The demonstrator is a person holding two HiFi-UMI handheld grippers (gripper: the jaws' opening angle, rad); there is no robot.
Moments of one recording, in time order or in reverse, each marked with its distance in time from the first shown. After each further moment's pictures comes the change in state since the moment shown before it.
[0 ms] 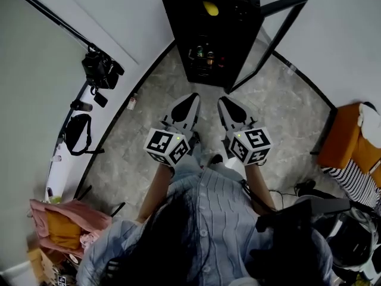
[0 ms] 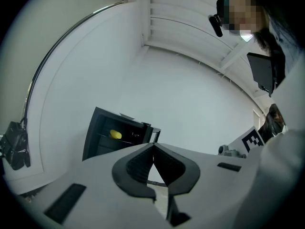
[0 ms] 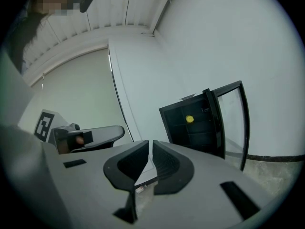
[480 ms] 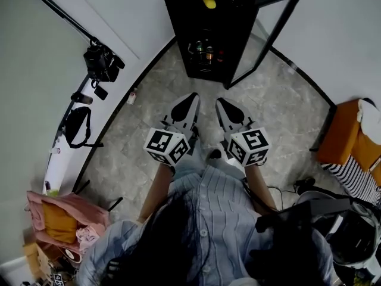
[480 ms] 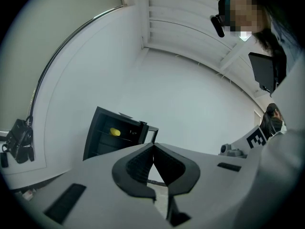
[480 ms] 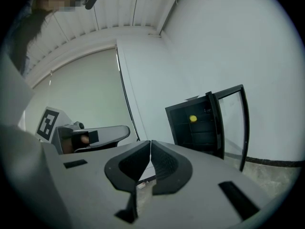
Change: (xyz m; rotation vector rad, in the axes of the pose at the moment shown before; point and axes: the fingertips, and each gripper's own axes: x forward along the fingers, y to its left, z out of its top) left arm -0.043 -0.043 -0.019 -0.003 -0.012 0.019; right arm -0.056 0.031 -0.020 -0.052 0.004 0.041
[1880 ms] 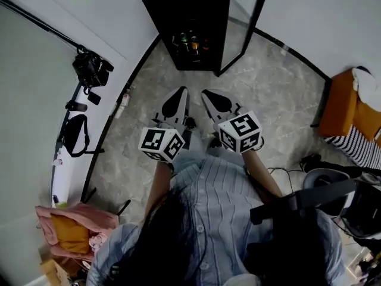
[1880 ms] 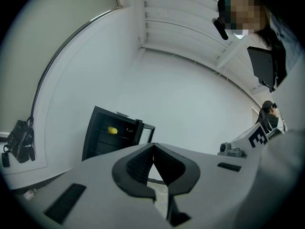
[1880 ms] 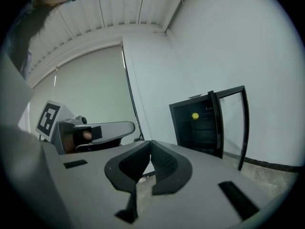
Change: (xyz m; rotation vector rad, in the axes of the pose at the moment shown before) left arm -0.025 -0.026 -0.018 0.026 0.003 -0.011; right arm -0.025 0.022 -0.025 -0.052 0.030 0.025
